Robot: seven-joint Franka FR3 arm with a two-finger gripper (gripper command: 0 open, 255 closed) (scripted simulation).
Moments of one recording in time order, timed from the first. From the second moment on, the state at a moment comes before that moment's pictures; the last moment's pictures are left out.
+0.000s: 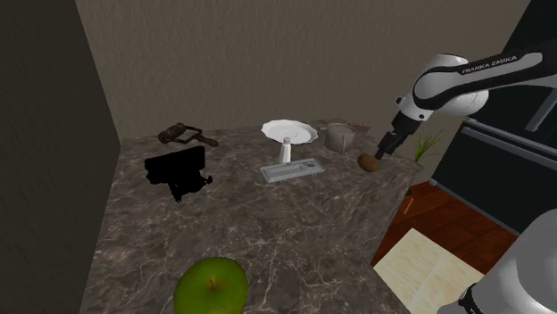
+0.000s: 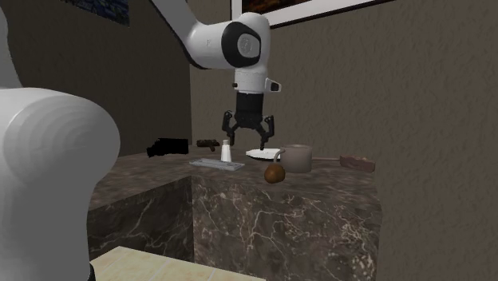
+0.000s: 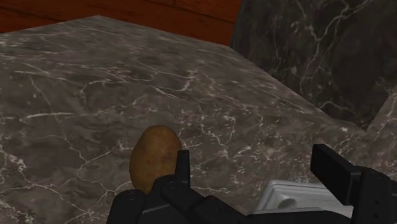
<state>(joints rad) -0.04 -0.40 -0.37 -2.51 0.04 2.26 -0.46</state>
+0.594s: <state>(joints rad) 0.01 -0.08 -0.52 -2.41 0.29 2.50 -0.73</state>
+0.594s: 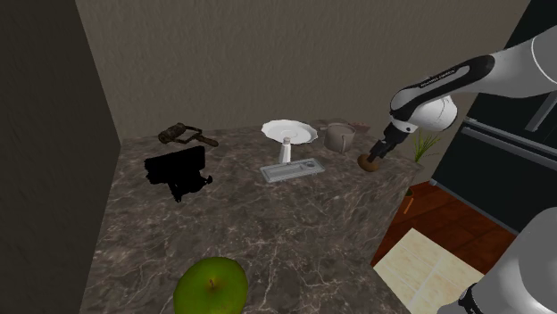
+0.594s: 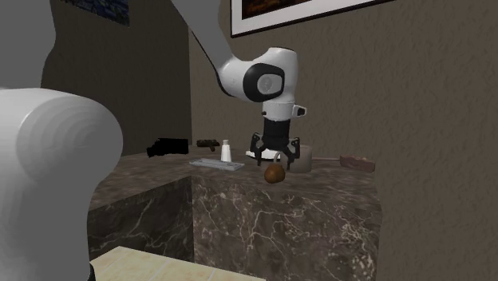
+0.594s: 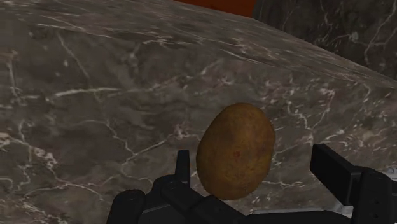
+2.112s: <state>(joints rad) 0.03 0.04 -0.51 -2.39 0.43 2.58 -0.83</state>
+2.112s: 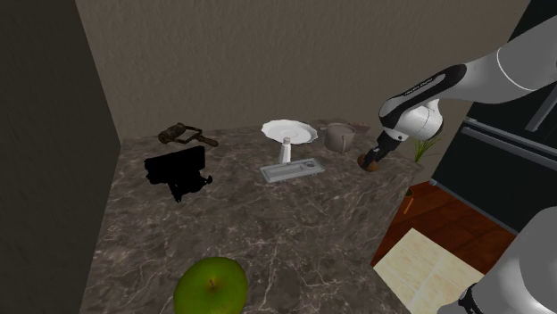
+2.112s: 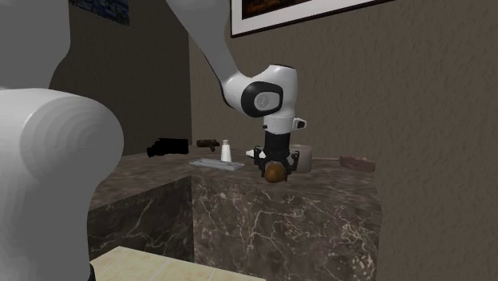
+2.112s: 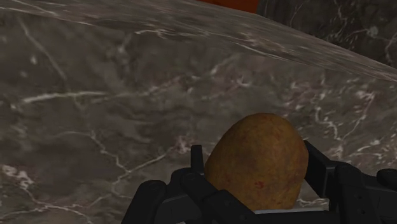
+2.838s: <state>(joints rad) 0.02 -0.06 -0.52 -2.36 0.29 2.48 -0.71</state>
